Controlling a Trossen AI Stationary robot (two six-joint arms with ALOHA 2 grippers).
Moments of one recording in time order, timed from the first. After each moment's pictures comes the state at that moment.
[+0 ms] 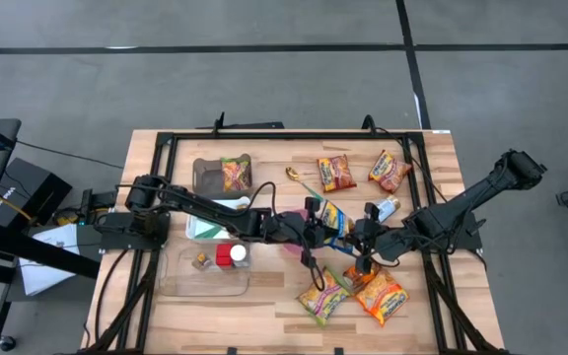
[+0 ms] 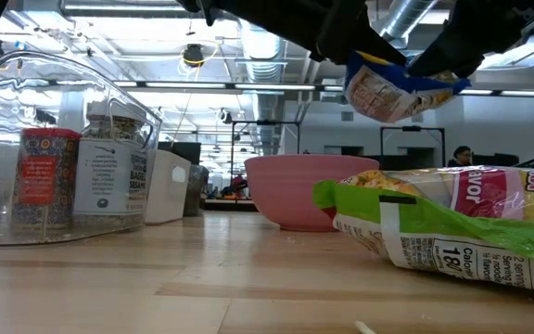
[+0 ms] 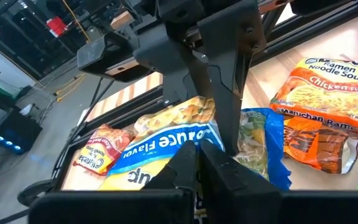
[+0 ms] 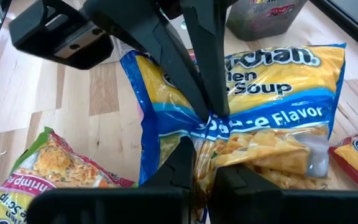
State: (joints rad) left arm -0.17 1.97 1.36 0.28 -0.30 0.44; right arm 0.51 1.12 0.71 -0.32 0.60 0.47
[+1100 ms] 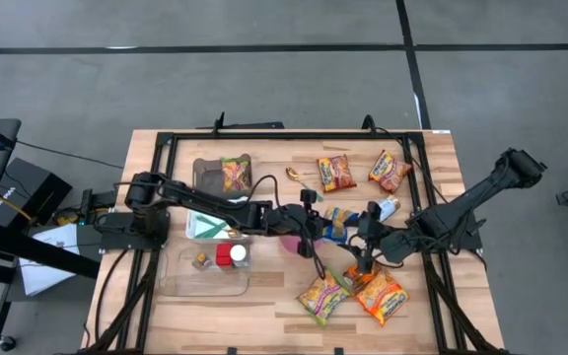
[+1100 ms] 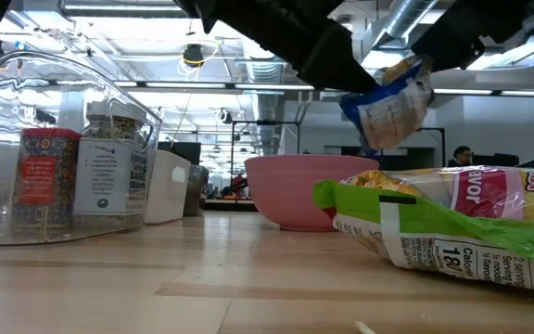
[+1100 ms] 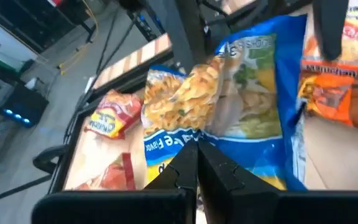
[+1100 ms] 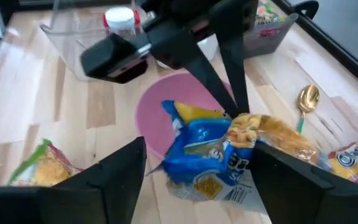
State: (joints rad) left arm -0.13 1.94 1.35 0.16 -0.34 0.45; right arm 0.55 1.10 0.71 -0.33 0.66 0.46
